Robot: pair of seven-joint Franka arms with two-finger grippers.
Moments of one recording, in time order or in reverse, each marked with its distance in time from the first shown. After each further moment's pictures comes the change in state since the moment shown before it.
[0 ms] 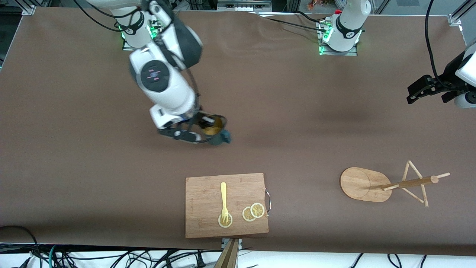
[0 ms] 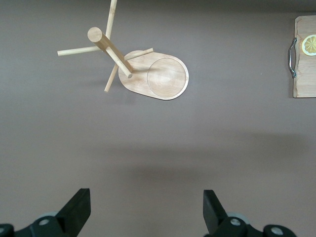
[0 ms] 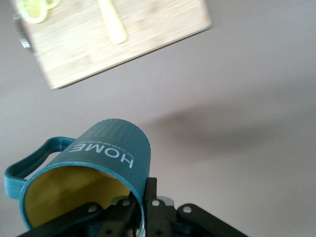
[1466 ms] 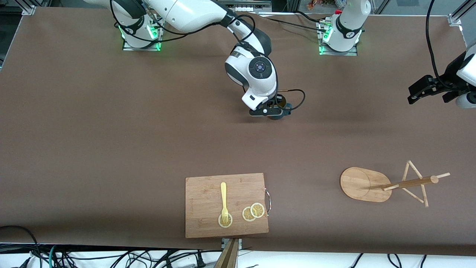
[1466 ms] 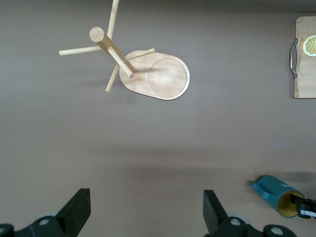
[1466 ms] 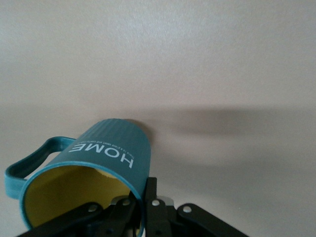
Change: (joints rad) left arm 0.002 0.000 0.002 0.000 0.000 0.000 0.000; right arm 0.343 0.360 -0.006 0.165 -0.003 0.173 0.007
